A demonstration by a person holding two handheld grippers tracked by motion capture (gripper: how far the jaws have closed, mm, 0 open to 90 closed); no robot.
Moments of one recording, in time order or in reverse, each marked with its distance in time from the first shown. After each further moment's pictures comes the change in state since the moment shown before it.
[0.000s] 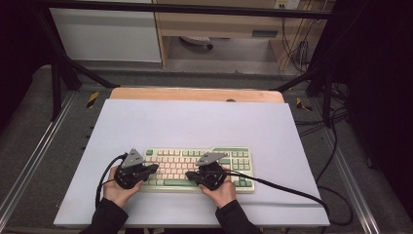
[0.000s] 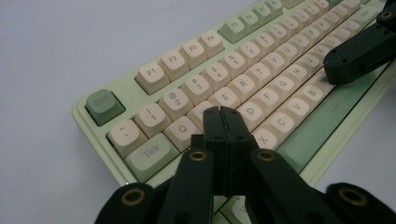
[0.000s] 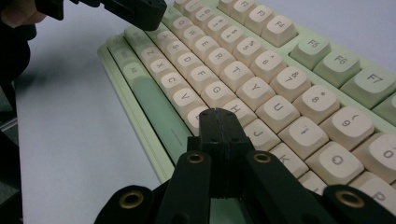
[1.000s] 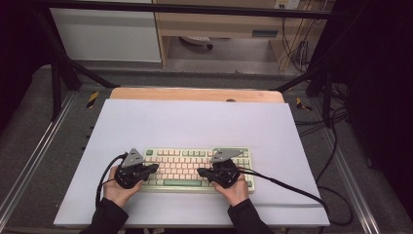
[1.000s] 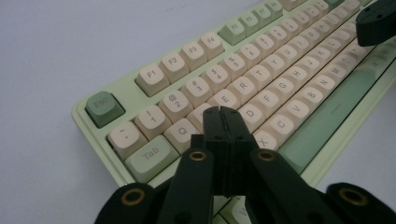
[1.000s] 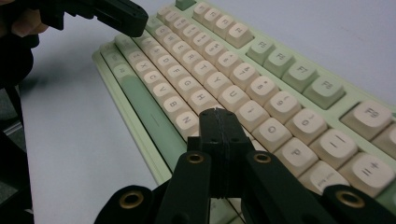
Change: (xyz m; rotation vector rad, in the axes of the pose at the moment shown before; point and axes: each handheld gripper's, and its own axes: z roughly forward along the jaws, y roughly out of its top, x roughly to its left) left arm 0.000 0.001 0.000 -0.002 -0.001 -0.001; right arm -0.015 -0.004 -0.032 -0.035 -0.019 0.020
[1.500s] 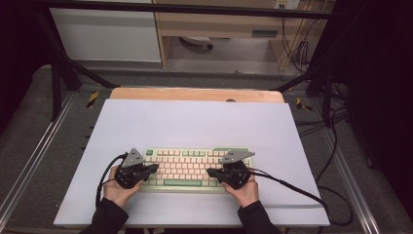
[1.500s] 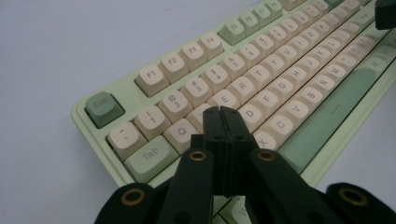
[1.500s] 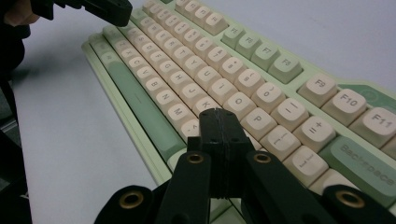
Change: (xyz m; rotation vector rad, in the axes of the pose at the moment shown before) left arm 0.000 0.000 0.000 0.002 0.000 -0.002; right arm -0.012 -0.012 -0.023 -0.003 -0.029 0.011
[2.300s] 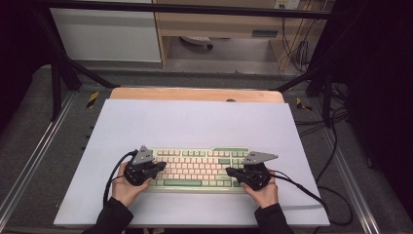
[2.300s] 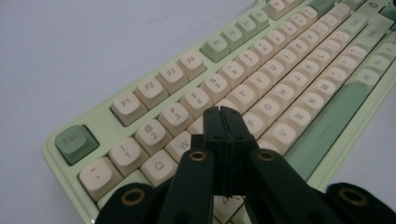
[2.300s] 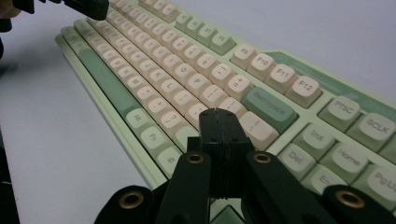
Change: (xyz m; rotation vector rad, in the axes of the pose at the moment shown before) left arm -0.009 0.013 0.012 0.011 -0.010 0.032; right arm -0.025 -0.022 -0.042 -0.022 -0.074 0.020
